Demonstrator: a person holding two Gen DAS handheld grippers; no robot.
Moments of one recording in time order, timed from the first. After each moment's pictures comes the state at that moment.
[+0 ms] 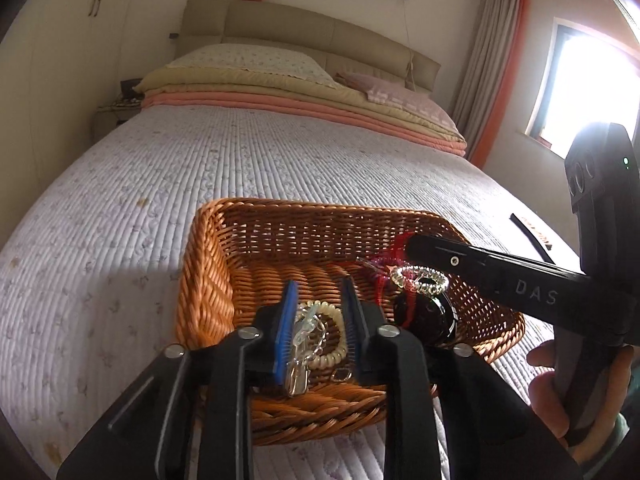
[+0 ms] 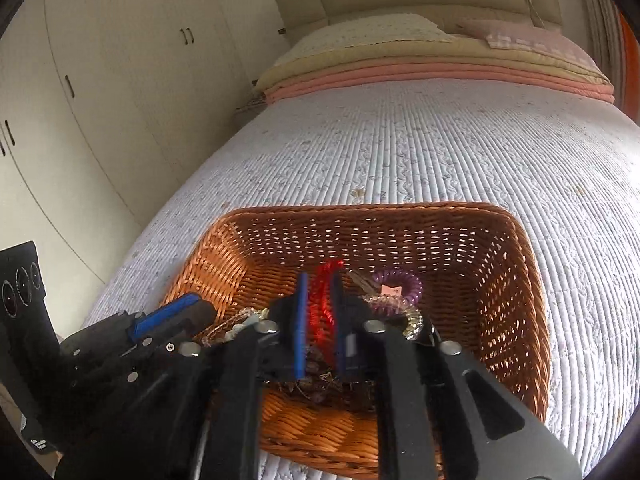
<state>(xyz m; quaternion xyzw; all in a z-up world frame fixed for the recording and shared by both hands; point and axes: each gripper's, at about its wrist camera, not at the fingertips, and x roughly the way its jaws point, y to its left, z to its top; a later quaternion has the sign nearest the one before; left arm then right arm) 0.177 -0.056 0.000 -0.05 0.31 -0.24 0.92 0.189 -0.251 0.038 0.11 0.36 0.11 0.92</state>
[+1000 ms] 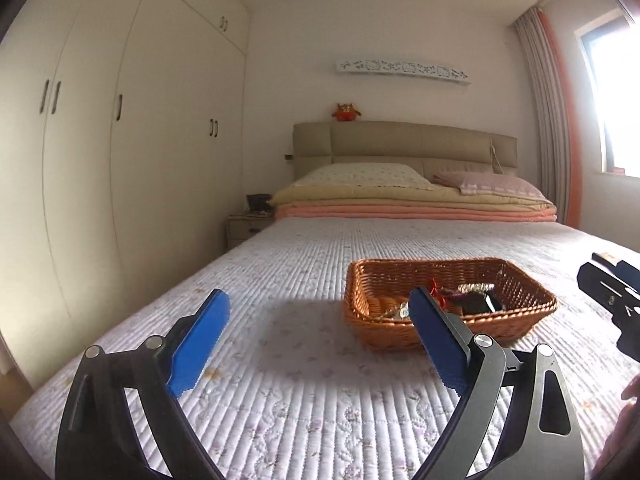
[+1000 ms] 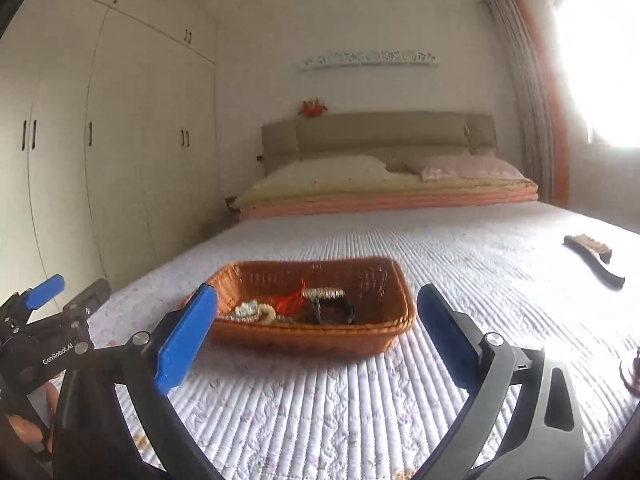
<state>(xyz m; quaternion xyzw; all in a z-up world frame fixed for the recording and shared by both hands) -0.005 -0.025 0.018 0.02 0.10 0.00 1.00 -0.017 -0.241 0.035 0.06 0.11 0.00 0.99</state>
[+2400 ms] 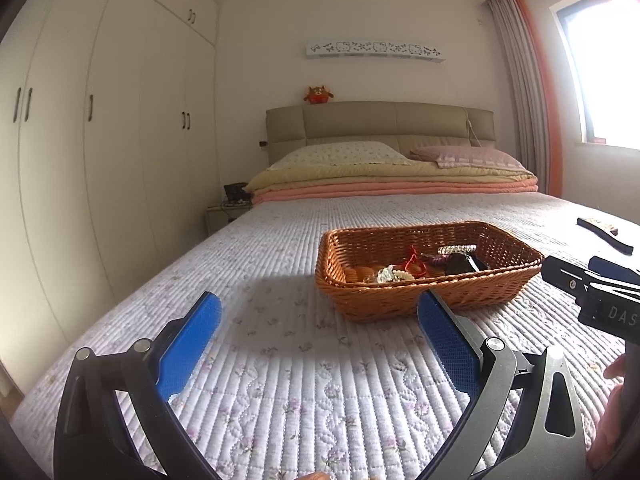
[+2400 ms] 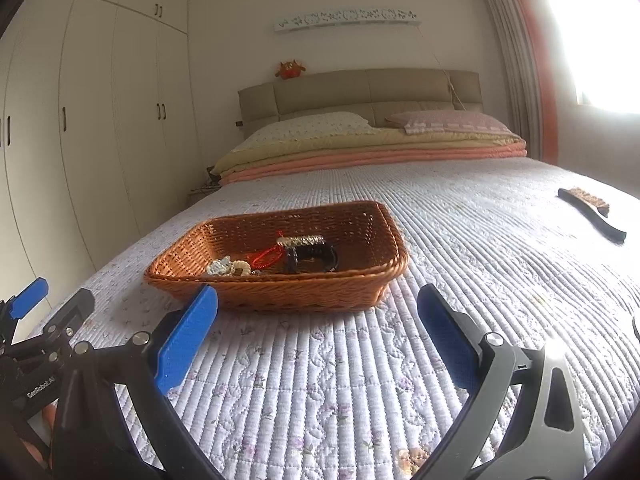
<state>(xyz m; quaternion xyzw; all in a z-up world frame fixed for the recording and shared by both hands) -0.007 -0.041 0.001 0.04 0.12 -0.05 0.99 -0.006 -0.262 0.007 0.09 0.19 -0.02 0.98</state>
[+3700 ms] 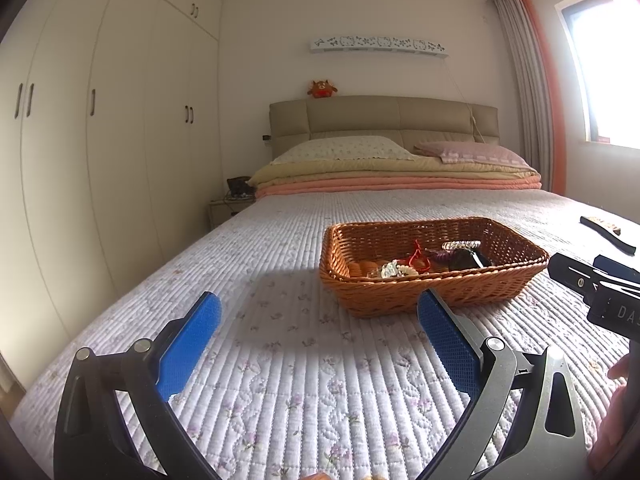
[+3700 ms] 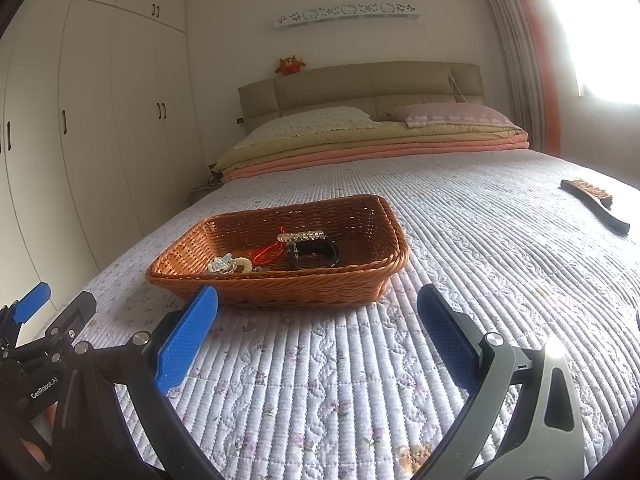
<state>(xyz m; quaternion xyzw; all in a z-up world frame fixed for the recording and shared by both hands) -0.007 -0.038 0.003 0.04 0.14 -0.04 0.99 -0.009 -0.261 0.008 0.10 0.19 -0.02 0.98</state>
